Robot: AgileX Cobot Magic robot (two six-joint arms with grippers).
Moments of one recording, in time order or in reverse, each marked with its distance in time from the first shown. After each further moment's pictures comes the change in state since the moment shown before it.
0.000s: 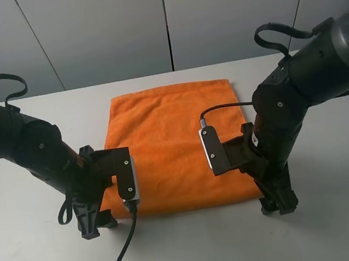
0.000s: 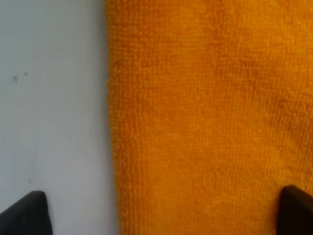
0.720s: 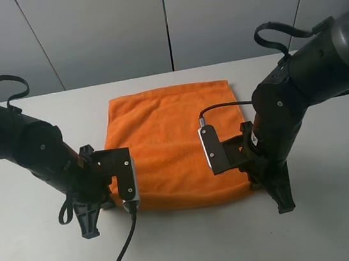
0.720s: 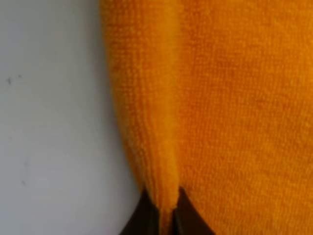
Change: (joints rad) left arm 0.000 0.006 0.000 0.005 -0.006 -0.005; right arm 0.000 -0.009 -0.003 -0.006 -0.004 0.002
